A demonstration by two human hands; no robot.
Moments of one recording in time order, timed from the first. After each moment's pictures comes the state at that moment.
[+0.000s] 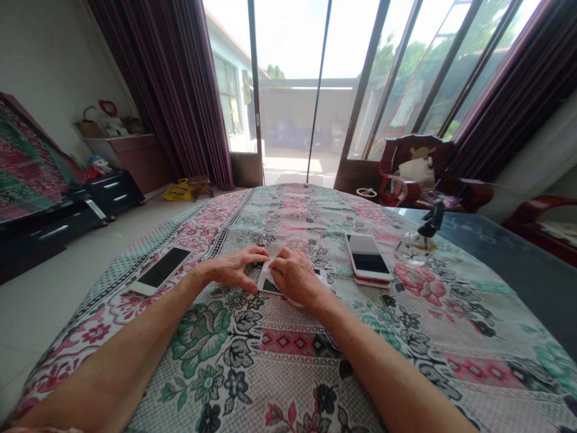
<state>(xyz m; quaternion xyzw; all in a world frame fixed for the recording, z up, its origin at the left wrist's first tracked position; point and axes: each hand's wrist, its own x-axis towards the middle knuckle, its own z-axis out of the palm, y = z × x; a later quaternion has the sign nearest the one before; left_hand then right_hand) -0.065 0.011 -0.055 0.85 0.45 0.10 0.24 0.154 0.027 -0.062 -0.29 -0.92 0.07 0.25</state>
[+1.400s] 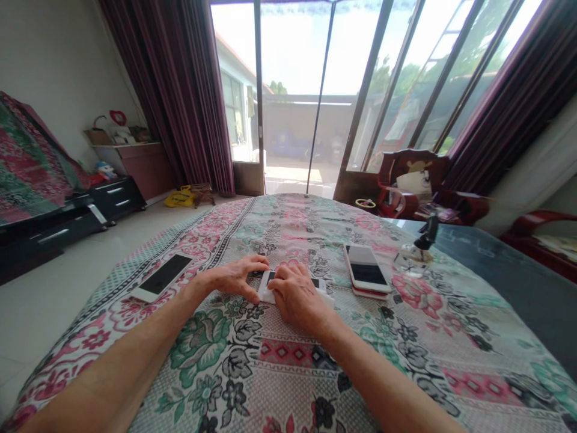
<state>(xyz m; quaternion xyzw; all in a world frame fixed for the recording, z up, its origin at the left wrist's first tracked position) -0.061 0.012 -0.058 0.86 0.45 0.13 0.21 0.163 -0.002 -0.049 -0.28 -0.94 0.02 0.20</state>
